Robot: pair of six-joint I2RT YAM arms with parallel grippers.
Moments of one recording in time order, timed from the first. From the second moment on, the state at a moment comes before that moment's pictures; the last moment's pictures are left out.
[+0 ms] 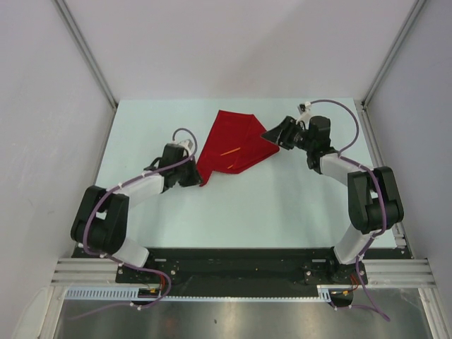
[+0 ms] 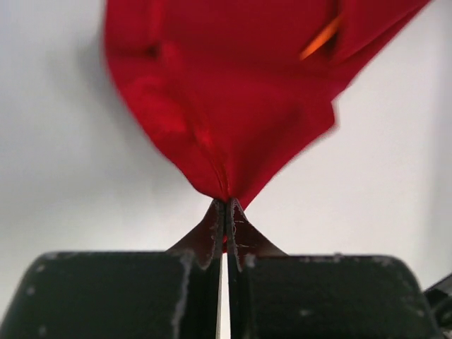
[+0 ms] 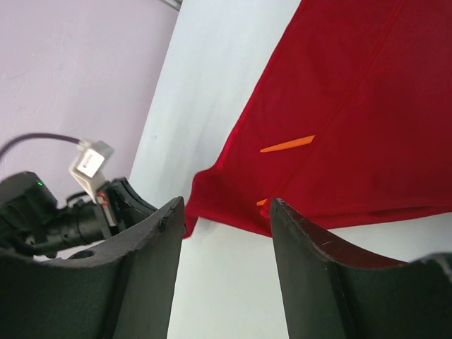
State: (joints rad) left arm -0.32 1.51 0.75 -0.11 0.22 -0.46; right arm 0.19 1.71 0.99 0.47 -0.62 0.75
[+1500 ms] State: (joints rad) left arm -0.60 2.44 1.98 -0.20 0.47 -0.39; right arm 0.06 1.69 0.89 0.44 -0.67 0.71
